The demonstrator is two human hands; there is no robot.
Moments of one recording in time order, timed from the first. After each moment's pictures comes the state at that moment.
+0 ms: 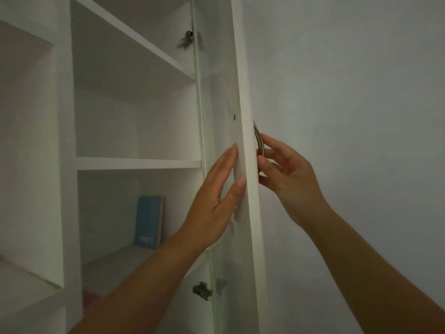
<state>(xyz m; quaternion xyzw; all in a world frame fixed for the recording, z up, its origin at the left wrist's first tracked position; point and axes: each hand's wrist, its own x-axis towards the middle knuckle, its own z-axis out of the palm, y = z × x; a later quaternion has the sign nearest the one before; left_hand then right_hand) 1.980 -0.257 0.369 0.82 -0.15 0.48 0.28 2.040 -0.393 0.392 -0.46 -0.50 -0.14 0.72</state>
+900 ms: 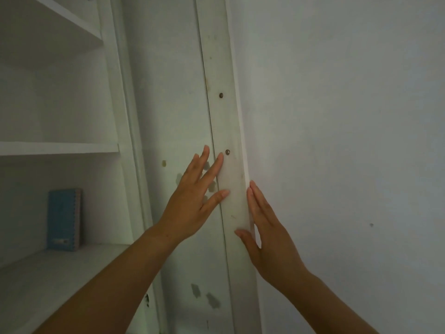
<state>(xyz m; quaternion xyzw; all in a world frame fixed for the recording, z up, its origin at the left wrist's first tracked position) 2.121 -0.304 0.329 0.88 -0.15 0.44 0.08 2.151 -0.470 0.247 -0.73 -0.40 -0.40 0.38</state>
